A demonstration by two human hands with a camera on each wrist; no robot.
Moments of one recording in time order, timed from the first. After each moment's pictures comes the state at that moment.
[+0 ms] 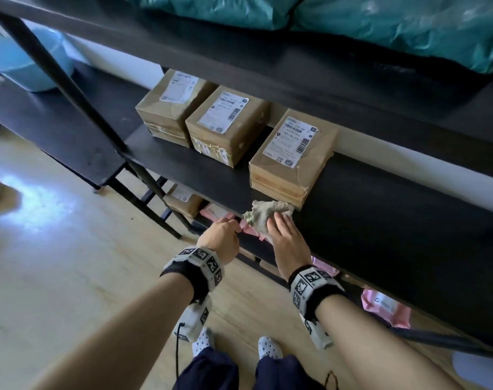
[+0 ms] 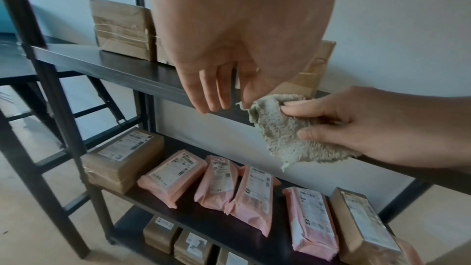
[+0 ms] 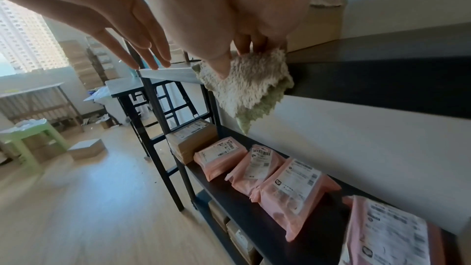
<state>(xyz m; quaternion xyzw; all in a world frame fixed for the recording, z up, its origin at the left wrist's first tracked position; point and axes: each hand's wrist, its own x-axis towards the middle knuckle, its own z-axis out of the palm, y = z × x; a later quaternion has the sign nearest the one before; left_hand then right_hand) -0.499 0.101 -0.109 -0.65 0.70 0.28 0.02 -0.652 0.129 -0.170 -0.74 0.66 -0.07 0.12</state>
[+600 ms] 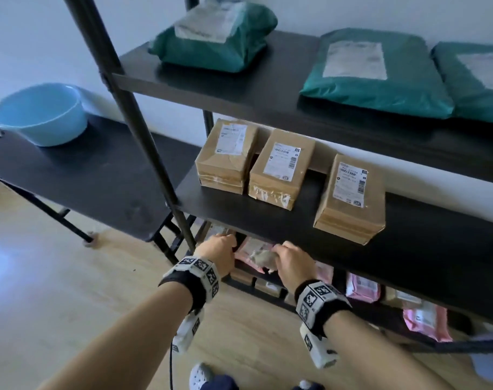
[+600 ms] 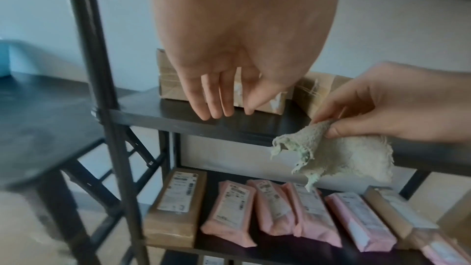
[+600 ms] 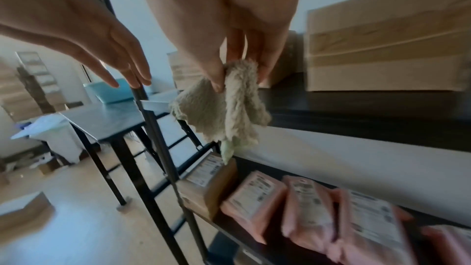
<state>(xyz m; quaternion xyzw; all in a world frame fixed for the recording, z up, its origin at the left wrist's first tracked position) -0.297 0.003 -0.076 -0.56 0.79 0.23 0.06 -0.465 0.071 -0.096 -0.64 0.74 -0.10 0.19</state>
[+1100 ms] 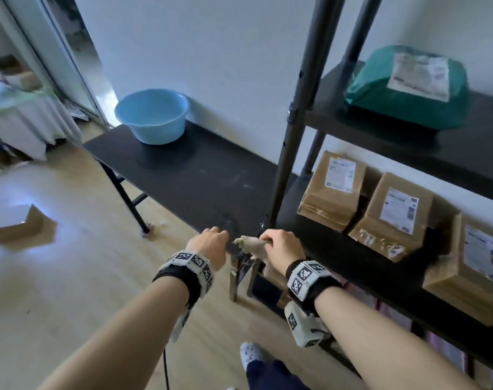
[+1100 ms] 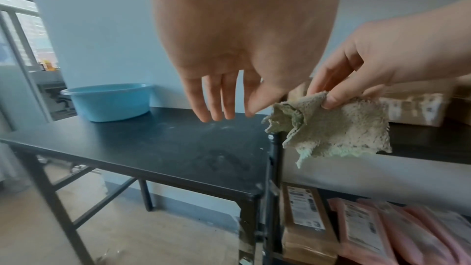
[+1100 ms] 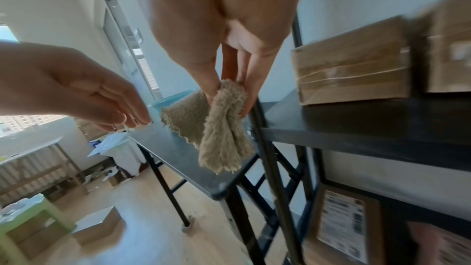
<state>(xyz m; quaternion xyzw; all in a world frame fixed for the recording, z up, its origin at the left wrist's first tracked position) -0.051 -0.076 -0.055 -0.64 0.75 0.17 0.08 -0.226 -0.068 -0.052 -0.67 0.68 -0.11 0.28</state>
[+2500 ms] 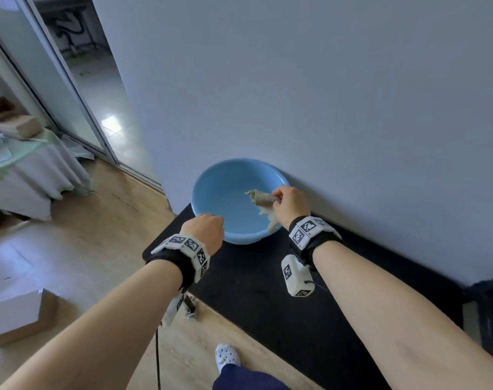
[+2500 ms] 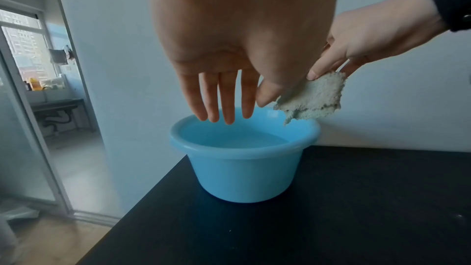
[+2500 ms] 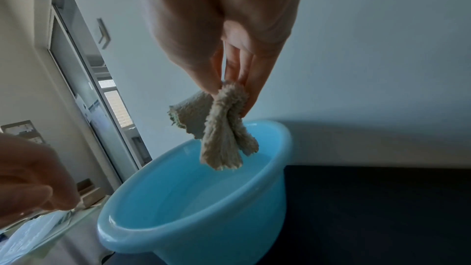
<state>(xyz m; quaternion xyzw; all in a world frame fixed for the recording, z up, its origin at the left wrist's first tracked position) 0.348 -0.542 -0.040 -0.61 0.78 0.10 0.06 0.155 -0.570 -0.029 -0.60 0.73 -0.22 0.23</state>
